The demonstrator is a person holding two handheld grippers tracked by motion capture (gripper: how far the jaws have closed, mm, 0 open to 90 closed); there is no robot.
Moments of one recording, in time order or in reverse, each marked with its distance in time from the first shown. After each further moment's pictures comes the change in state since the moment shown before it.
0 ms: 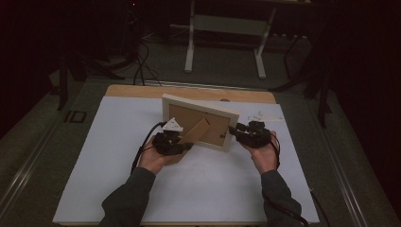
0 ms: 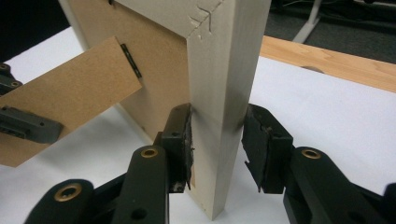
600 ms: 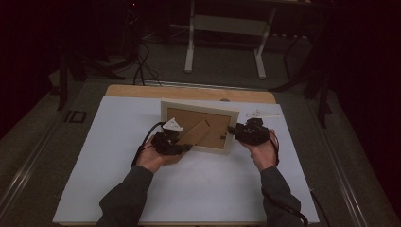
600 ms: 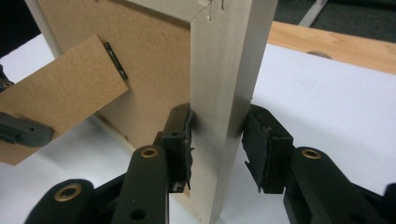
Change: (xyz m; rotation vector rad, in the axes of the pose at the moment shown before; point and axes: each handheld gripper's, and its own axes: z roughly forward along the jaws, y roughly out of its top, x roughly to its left) left arm 0.006 0.000 0.001 0.043 -0.018 -0.020; right arm -0.005 0.005 0.009 0.060 0.007 0.028
